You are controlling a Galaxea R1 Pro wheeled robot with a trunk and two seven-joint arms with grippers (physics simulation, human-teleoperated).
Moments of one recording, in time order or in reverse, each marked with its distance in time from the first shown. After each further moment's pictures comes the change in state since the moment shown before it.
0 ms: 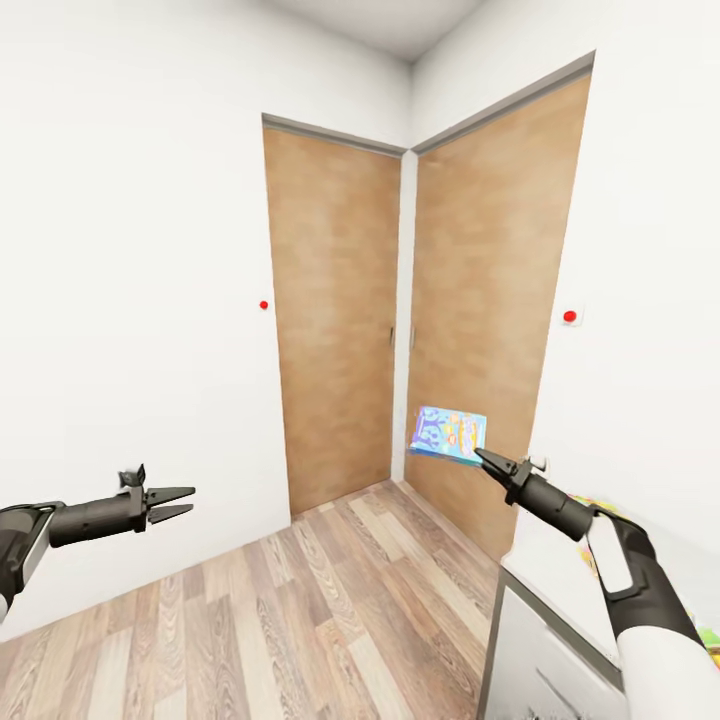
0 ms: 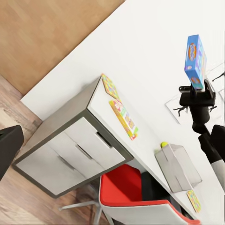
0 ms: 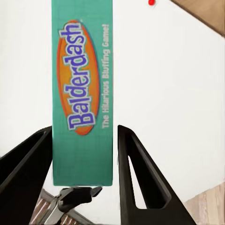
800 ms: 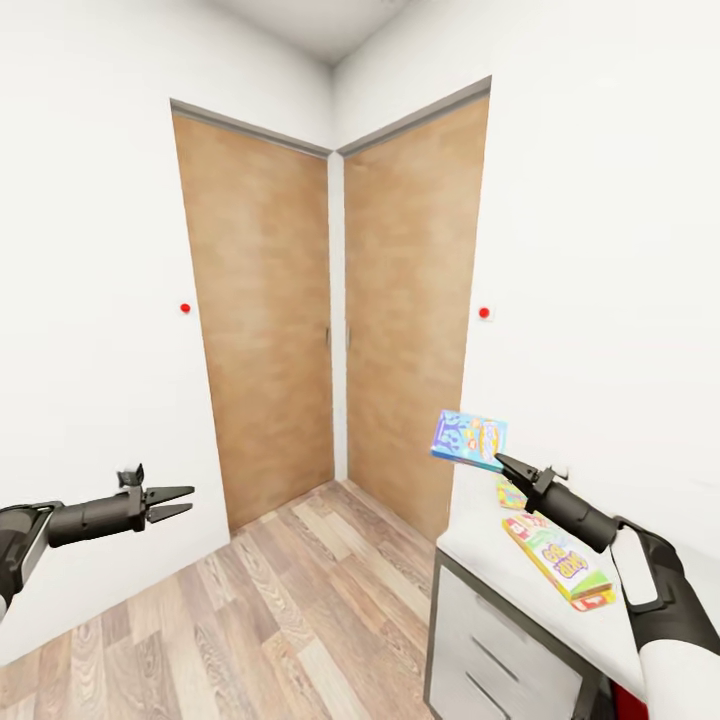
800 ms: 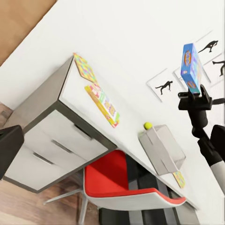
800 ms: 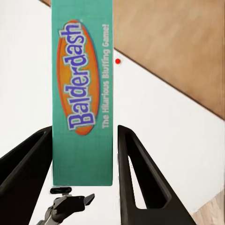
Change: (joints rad) left arm 0.000 0.002 0.007 0.000 0.000 0.000 0.000; right arm 0.027 -0.040 -0.056 0.005 -0.008 0.000 0.004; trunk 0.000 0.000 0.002
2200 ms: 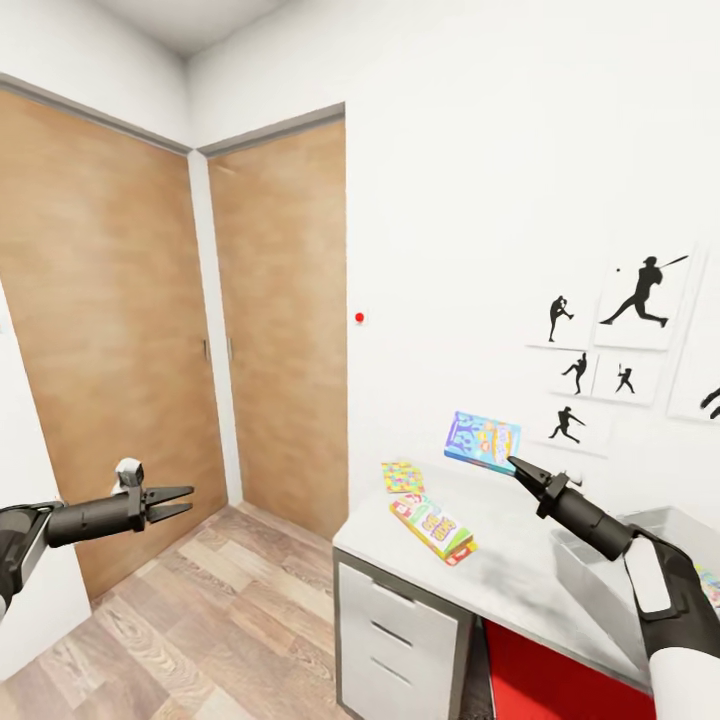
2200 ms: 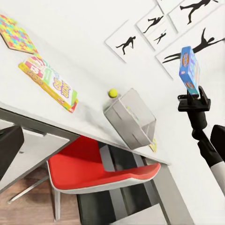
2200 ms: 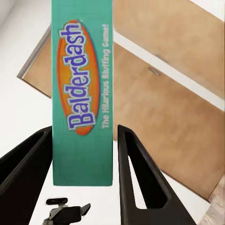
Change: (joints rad) left arm 0.000 0.001 0.001 0.000 0.000 -0.003 0.000; right arm 0.013 -0.009 -0.060 0.004 0.007 -0.002 -0.006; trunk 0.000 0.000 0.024
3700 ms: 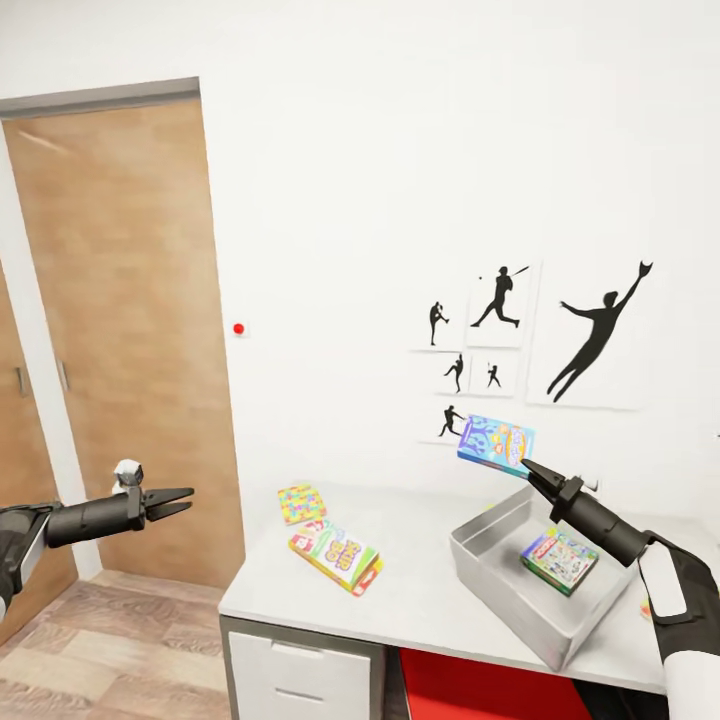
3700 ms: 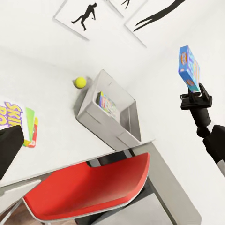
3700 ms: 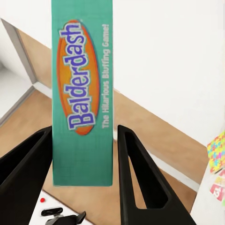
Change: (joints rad) left arm 0.001 0.000 0.001 0.000 0.002 -0.052 0.000; right arm 0.000 -0.030 -0.040 0.036 -0.003 -0.003 -0.005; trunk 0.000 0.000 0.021
